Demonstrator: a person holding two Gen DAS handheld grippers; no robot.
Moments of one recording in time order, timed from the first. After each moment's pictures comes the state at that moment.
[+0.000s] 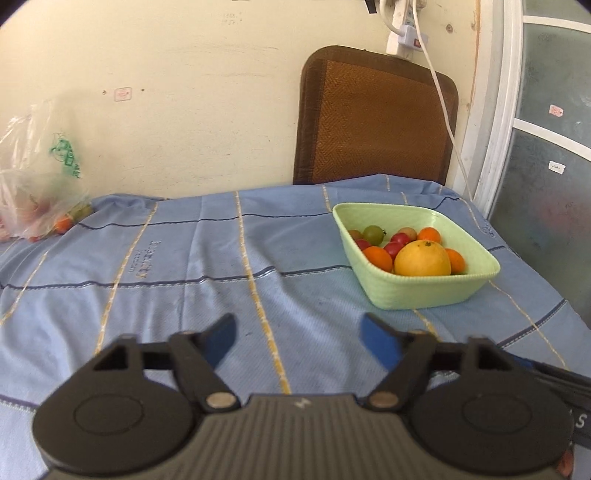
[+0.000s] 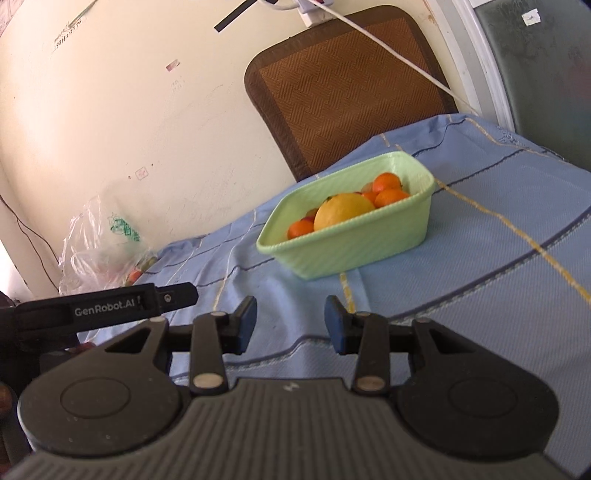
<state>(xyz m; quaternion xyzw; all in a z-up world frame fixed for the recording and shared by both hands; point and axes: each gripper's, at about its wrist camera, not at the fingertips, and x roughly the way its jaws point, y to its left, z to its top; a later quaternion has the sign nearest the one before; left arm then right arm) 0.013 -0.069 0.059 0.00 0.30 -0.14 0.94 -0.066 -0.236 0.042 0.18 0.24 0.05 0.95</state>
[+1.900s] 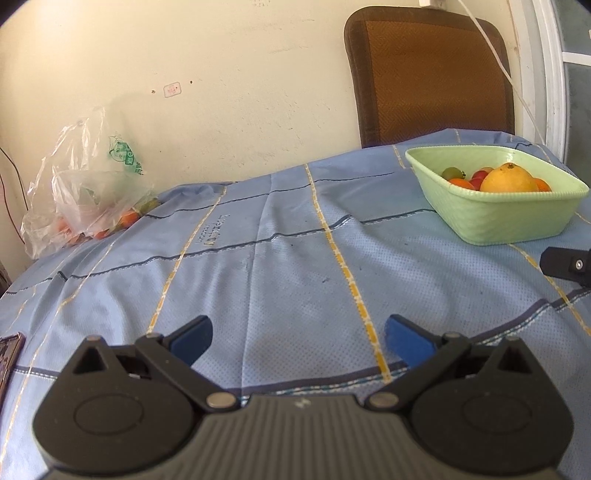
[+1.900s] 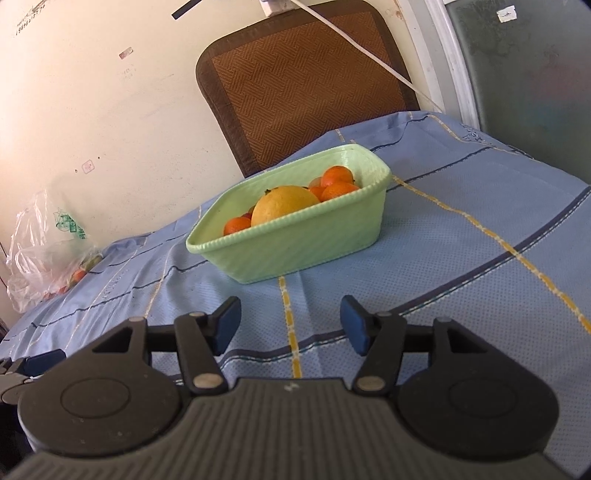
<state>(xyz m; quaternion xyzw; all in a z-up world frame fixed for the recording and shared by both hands) 0.009 -0.070 0.011 0.10 0.30 -0.02 0.95 -0.036 -0.260 0.022 0.15 0.25 -0.01 0.96</state>
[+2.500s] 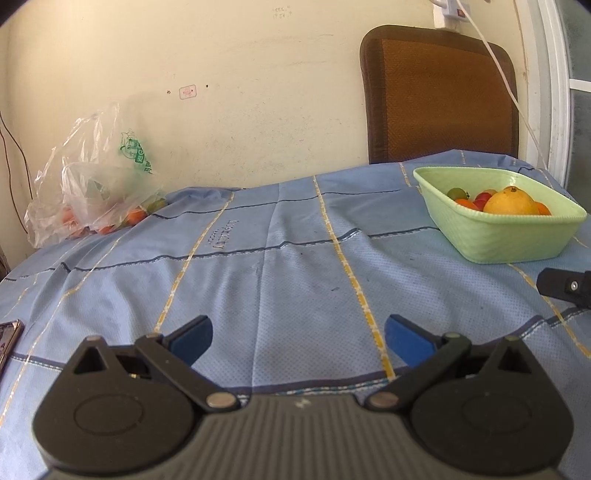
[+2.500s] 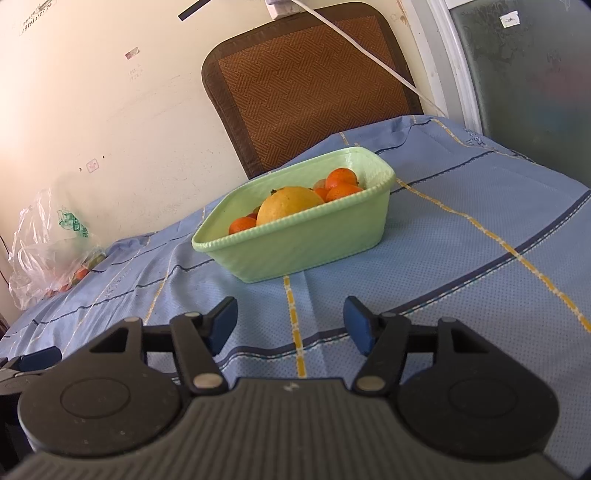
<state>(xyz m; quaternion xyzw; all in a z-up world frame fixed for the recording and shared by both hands) 0.003 -0.058 0.015 0.07 0.28 -0.02 0.96 -0.037 -0.258 0.022 0.15 0.24 -0.01 0.96</state>
